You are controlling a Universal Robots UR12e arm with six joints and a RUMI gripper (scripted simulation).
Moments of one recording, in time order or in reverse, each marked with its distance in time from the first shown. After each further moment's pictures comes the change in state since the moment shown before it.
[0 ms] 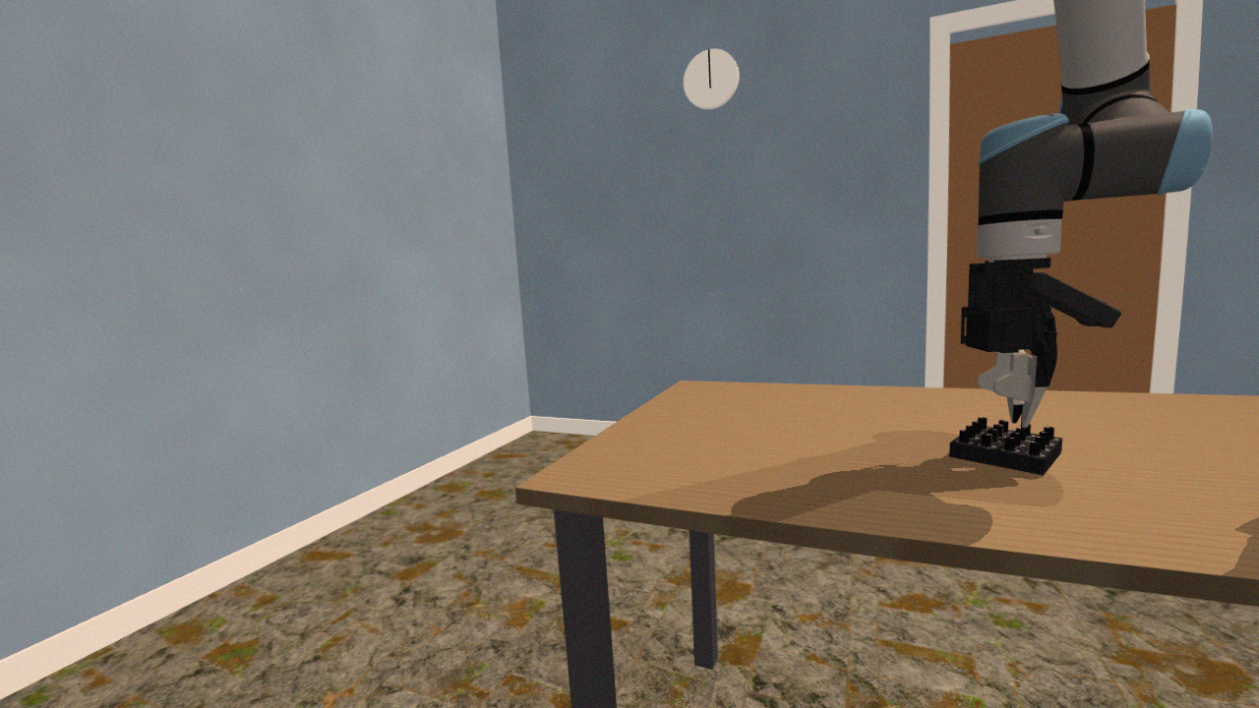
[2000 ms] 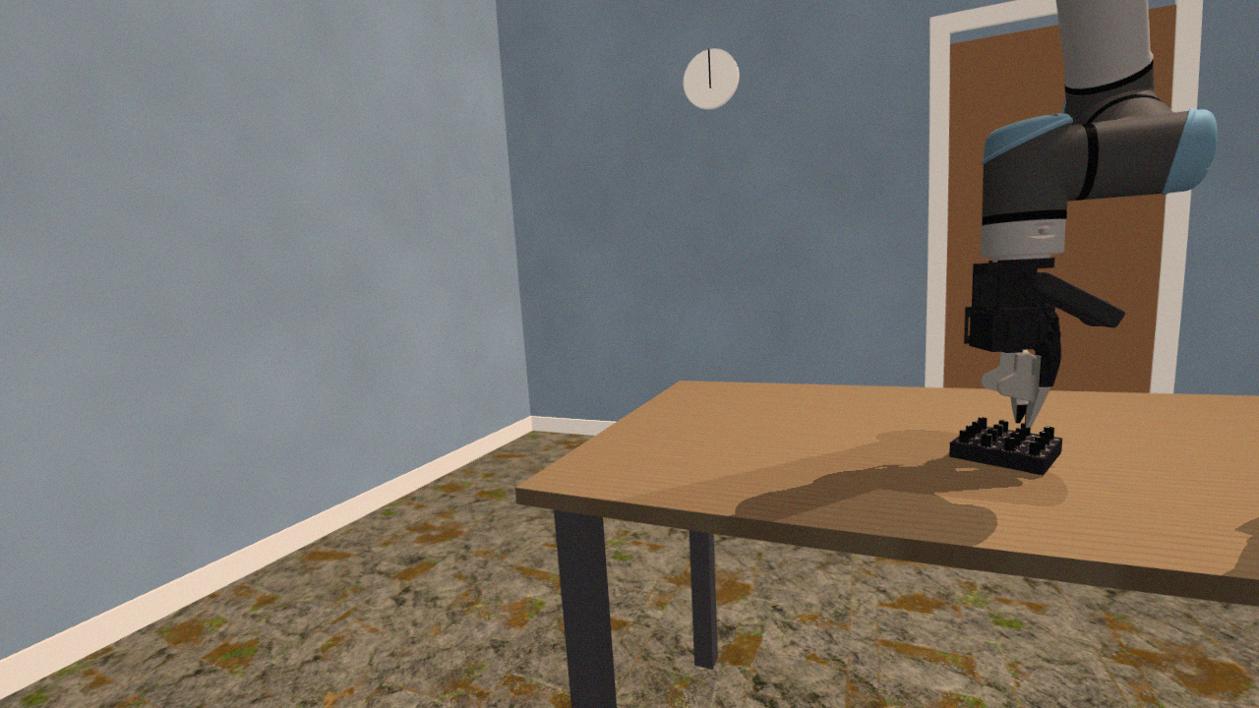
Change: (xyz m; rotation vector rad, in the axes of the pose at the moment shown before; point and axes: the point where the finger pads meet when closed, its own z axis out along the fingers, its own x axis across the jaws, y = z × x) arm 0.000 -0.005 0.000 0.000 0.000 0.000
